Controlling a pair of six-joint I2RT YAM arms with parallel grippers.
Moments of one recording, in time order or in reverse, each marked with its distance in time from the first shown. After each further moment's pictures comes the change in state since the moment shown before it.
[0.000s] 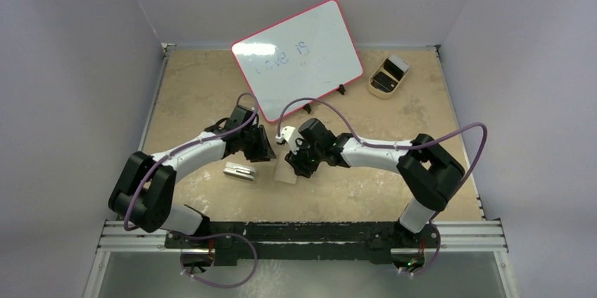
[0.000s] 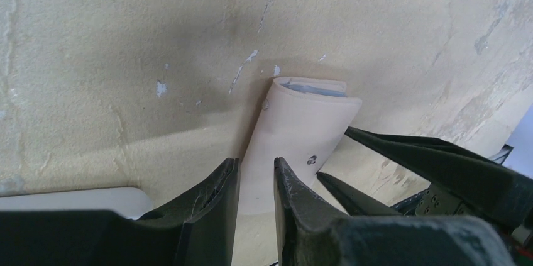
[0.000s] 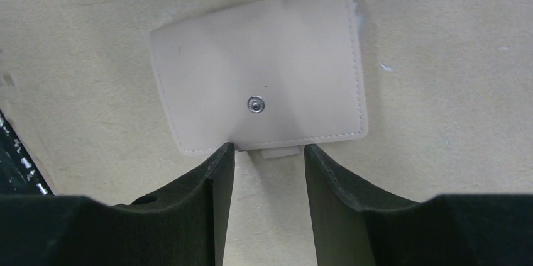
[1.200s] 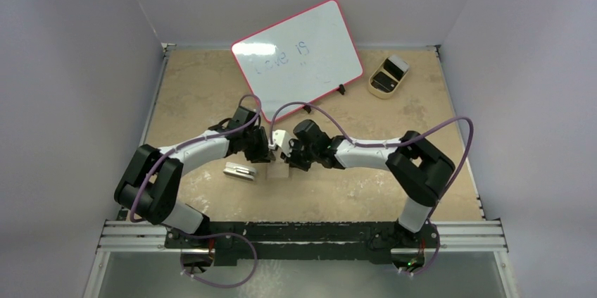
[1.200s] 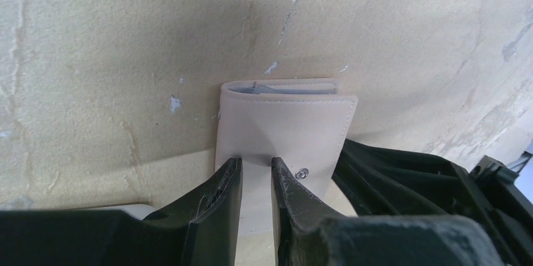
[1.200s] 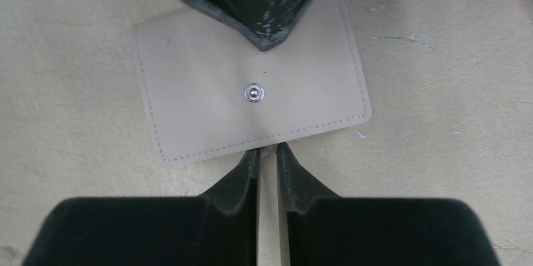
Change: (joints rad) left arm 0.000 0.063 -0.002 0.031 -0.003 0.017; right arm 0.029 0.068 0.011 0.135 -0.002 -0.206
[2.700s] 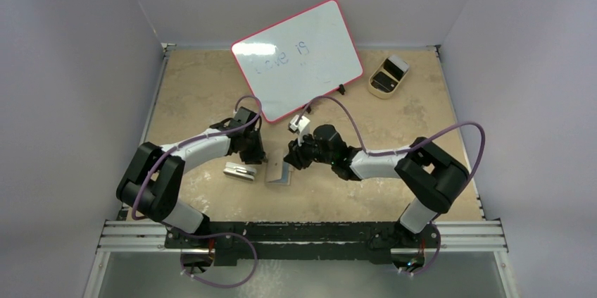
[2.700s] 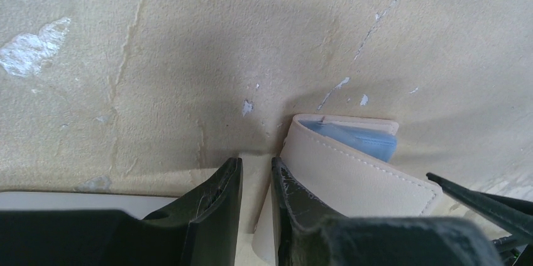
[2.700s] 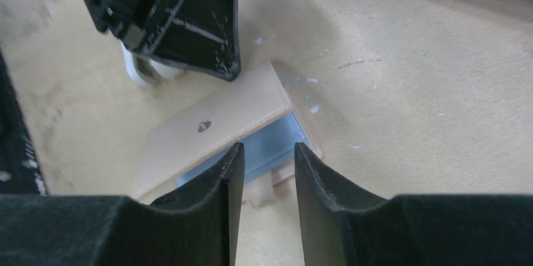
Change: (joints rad) left arm 0.000 0.020 0.021 -0.098 -0.156 0.027; right arm -0.045 -0.095 -0.282 0.614 0.014 0.551
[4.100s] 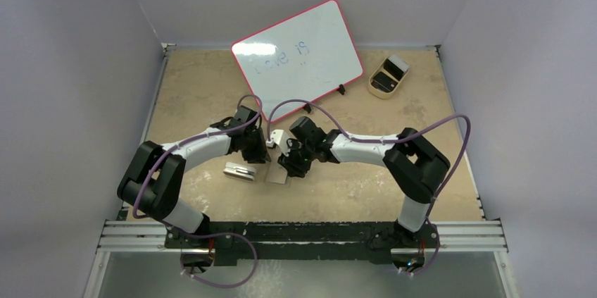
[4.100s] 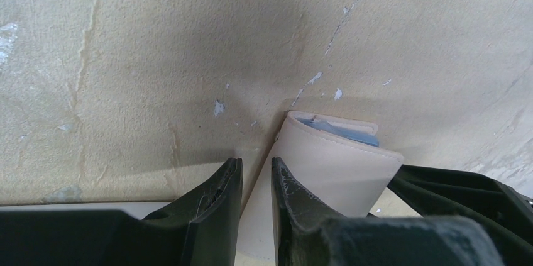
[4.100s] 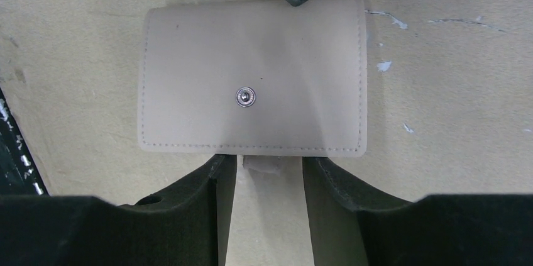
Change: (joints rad) left arm 0.006 0.011 0.008 0.024 0.071 -0.001; right arm 0.033 0.117 0.367 -0.782 -0.105 -0.476
